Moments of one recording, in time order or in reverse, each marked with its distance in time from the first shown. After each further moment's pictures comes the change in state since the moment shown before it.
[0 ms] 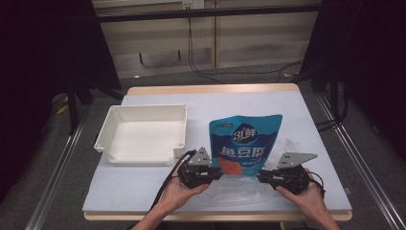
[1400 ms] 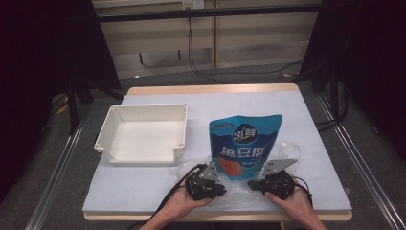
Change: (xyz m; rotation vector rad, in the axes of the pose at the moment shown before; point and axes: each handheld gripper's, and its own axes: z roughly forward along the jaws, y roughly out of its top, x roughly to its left) left arm -0.008 -0.025 0.023 0.127 -0.101 0.069; right arm 0.009 -0.015 0.035 0.091 0.076 0.003
